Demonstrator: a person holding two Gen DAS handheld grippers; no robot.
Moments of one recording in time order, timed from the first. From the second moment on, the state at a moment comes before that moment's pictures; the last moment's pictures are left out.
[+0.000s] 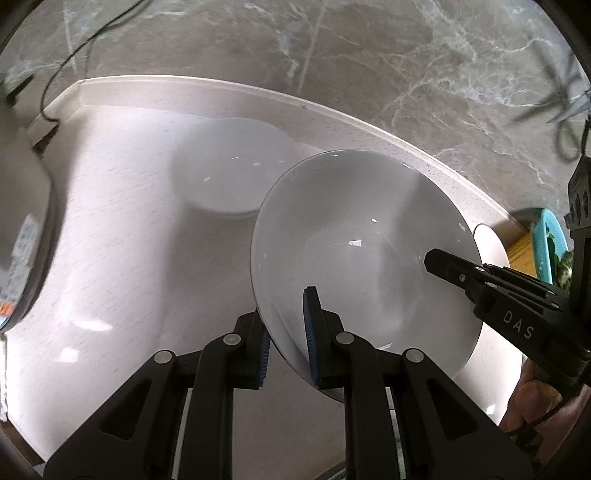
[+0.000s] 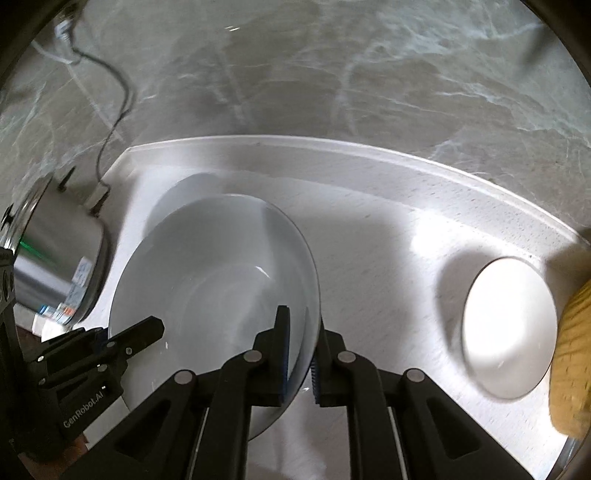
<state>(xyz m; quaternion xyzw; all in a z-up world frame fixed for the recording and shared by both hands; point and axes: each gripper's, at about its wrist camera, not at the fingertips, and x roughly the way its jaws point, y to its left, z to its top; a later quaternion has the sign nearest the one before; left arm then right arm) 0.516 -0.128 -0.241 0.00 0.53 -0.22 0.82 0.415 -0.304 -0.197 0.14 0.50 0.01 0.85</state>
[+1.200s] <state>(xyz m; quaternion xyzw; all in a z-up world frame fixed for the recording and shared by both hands) 0.475 0.023 -0.308 -0.02 0.55 -0.17 0.82 0.393 -0.182 -0.251 0.14 0.54 0.08 0.83</state>
